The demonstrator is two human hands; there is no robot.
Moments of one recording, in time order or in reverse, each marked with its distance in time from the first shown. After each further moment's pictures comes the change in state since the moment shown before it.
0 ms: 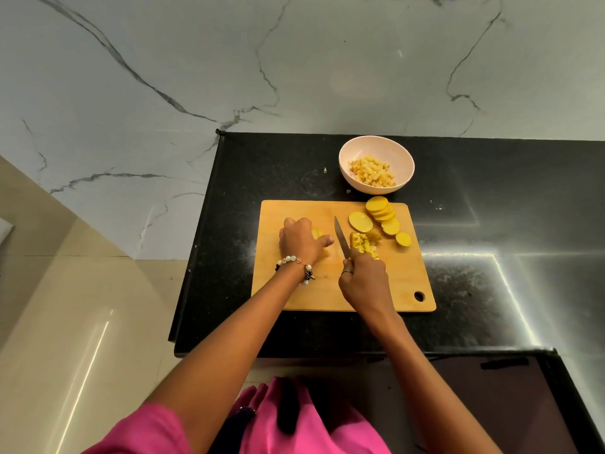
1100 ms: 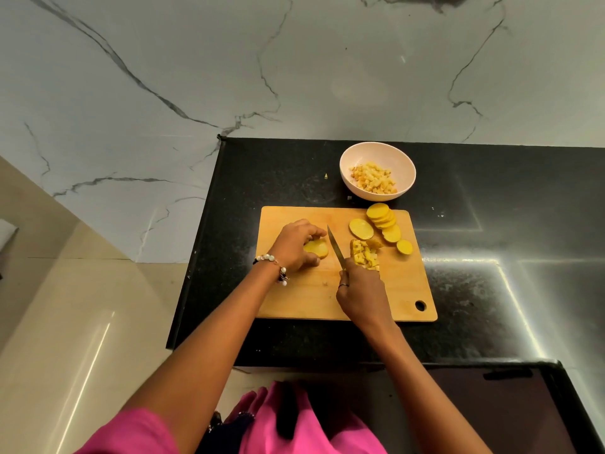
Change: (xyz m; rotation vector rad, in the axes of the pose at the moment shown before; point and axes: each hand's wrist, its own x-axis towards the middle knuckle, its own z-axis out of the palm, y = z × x) left_hand 0.018 -0.017 -0.026 0.043 -0.286 0.381; right_hand 0.005 0.010 0.012 -0.123 -0.061 -0.054
